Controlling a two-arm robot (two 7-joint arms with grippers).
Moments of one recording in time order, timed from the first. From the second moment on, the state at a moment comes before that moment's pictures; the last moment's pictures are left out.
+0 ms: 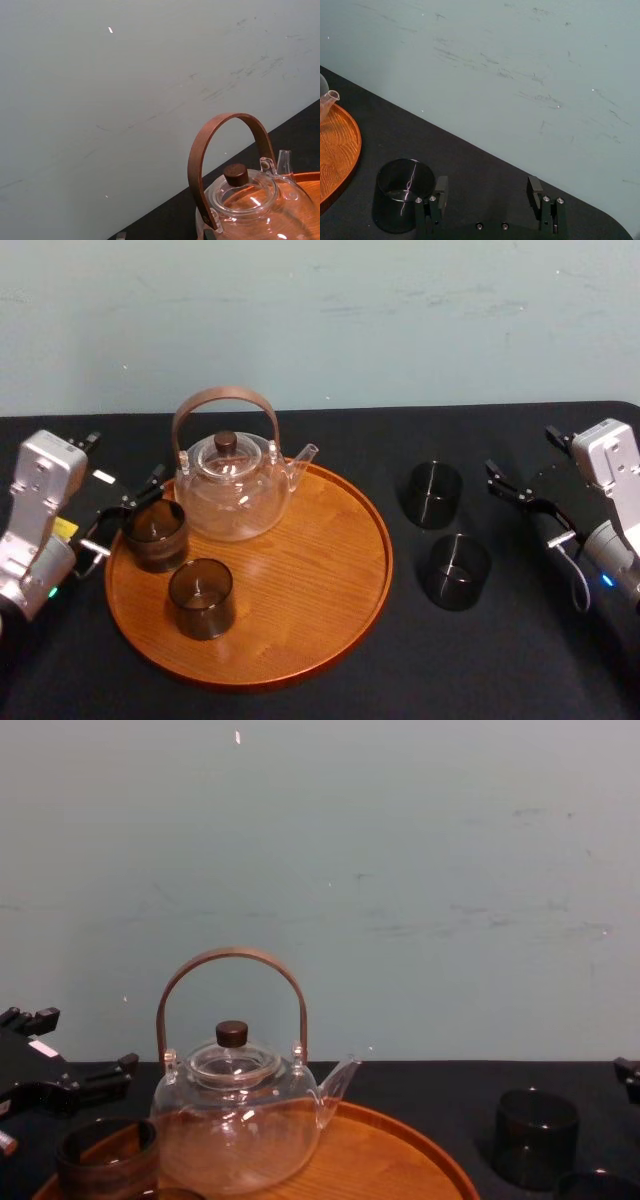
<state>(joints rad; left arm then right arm) -0.20 0.60 0.45 -1.41 -0.25 -0.12 0.03 0.20 0.60 -0.45 -1.41 0.25 -0.12 -0.03</state>
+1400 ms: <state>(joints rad) -0.20 0.60 0.45 -1.41 -0.25 -0.12 0.03 0.20 0.60 -0.45 -1.41 0.25 -0.12 -0.03</state>
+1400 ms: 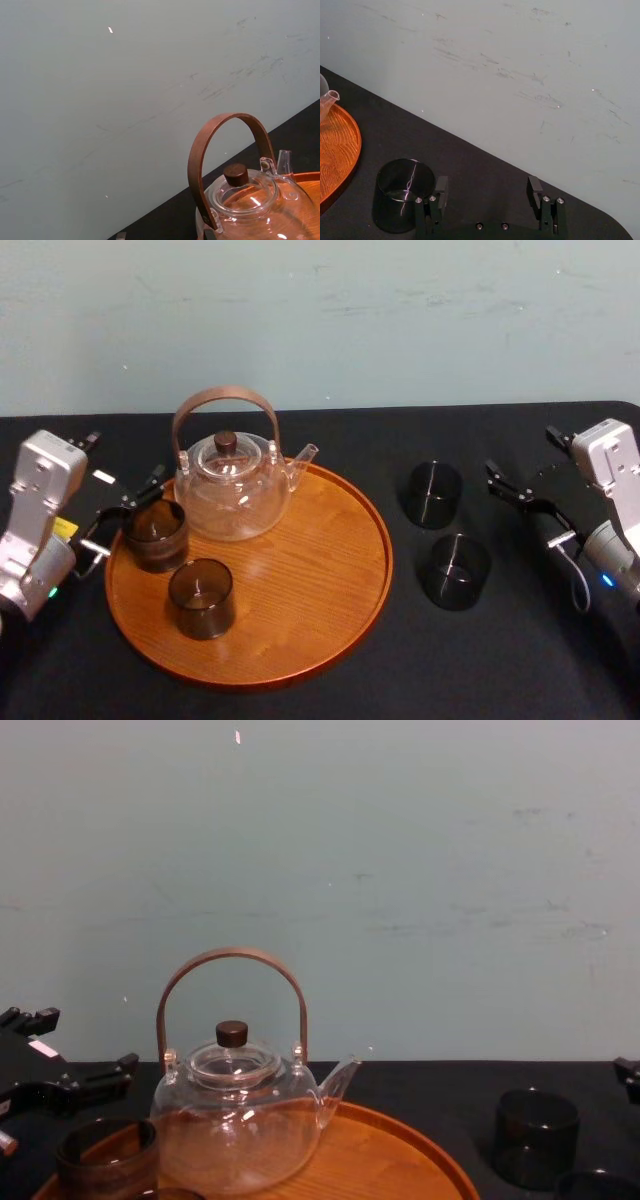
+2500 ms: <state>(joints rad) -0.20 0.60 0.45 -1.41 -0.25 -0.12 0.03 0.06 0.66 -0.36 -1.58 0.32 -0.11 0.07</state>
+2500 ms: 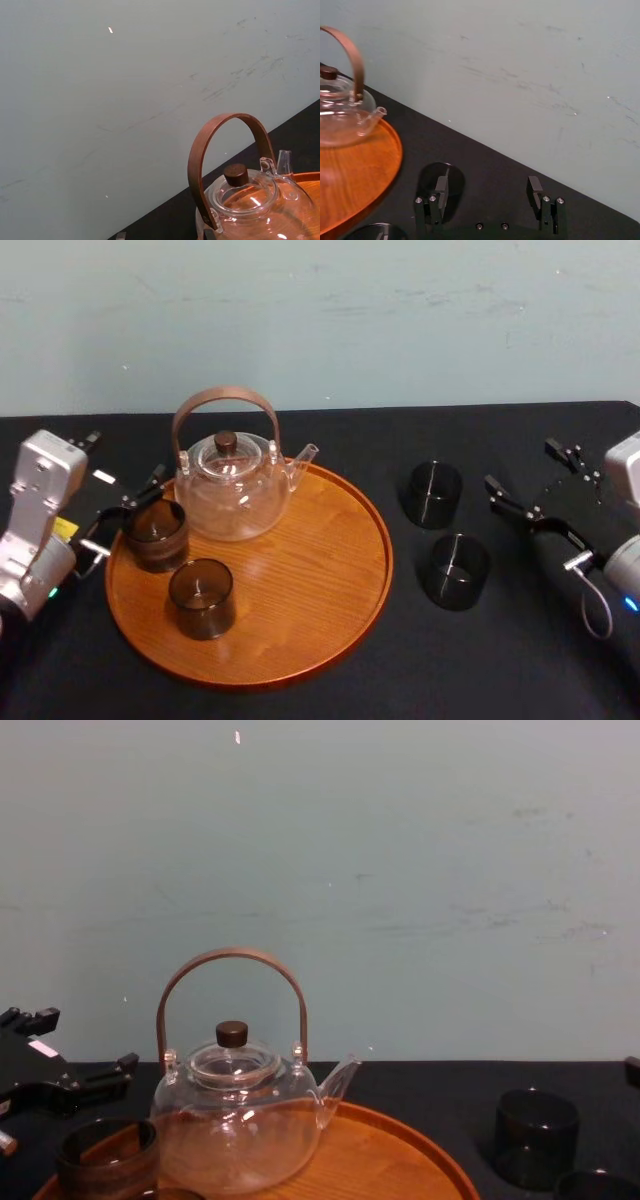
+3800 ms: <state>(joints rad) -0.20 0.60 0.45 -1.41 -0.25 -0.12 0.03 -0.10 0.64 -0.31 -1.70 0.33 -0.08 0.21</state>
